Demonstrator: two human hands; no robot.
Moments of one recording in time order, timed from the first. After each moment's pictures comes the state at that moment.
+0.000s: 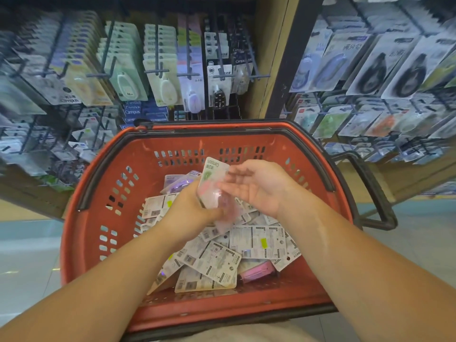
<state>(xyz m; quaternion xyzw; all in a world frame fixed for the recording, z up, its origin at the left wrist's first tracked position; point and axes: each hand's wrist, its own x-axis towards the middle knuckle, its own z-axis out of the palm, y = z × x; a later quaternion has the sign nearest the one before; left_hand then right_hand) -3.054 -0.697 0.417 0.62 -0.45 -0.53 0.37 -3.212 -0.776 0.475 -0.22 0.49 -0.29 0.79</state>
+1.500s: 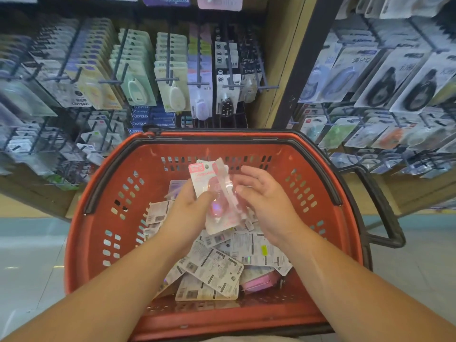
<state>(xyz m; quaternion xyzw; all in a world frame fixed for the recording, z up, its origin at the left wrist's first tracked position) -3.059 -0.701 0.428 0.62 -0.32 -0.53 0.48 -3.220 -0.756 0.437 -0.45 0.48 -0.36 0.66</state>
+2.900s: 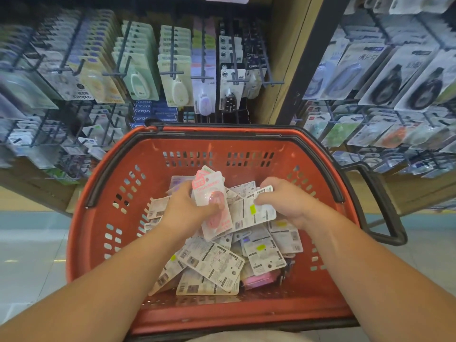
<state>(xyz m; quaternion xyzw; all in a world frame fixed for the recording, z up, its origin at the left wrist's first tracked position) -3.042 -0.702 0.404 0.68 -0.32 -0.51 0.42 -3.256 -0.797 0.422 -0.57 0.61 -0.06 0.55</state>
